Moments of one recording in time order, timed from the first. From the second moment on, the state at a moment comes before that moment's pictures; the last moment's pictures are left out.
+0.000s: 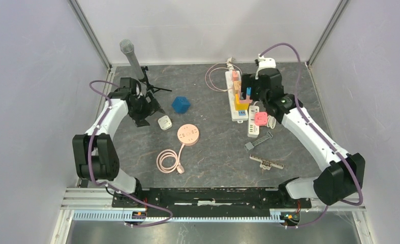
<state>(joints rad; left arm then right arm) 0.00 1.57 1.18 -0.75 0.25 -0.58 0.44 1.35 1.21 -0.38 0.27 0.20</state>
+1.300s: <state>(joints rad) -0.36 1.51 1.11 -0.58 0.50 -0.66 0.00 1.58 1.08 0.04 -0.52 0.57</state>
